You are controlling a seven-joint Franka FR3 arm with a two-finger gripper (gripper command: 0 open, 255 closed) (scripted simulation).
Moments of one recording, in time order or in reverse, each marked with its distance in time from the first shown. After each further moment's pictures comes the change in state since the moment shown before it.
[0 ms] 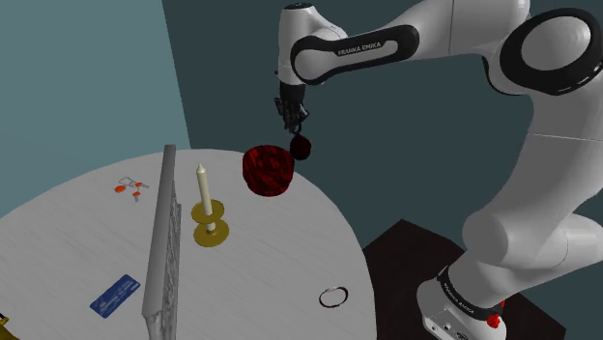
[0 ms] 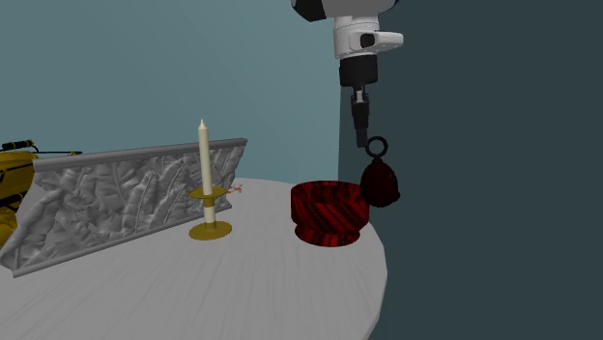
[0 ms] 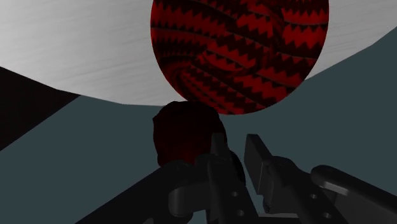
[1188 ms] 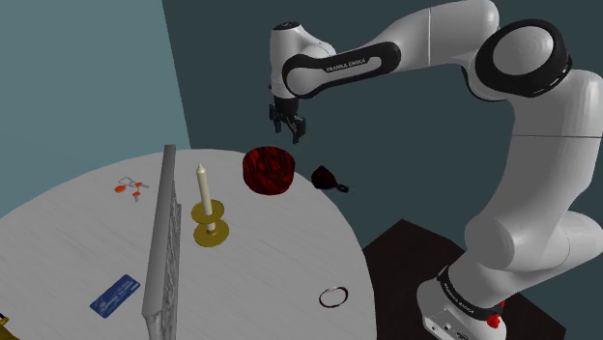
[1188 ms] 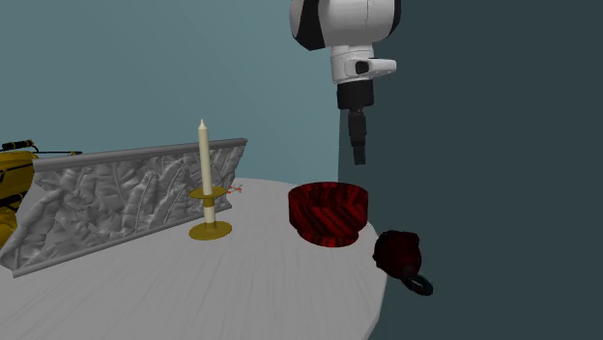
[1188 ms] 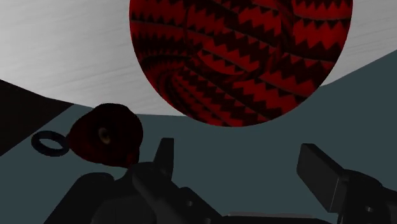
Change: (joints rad) arm 0.090 0.101 -0.069 0.044 -0.073 -0.016 0.061
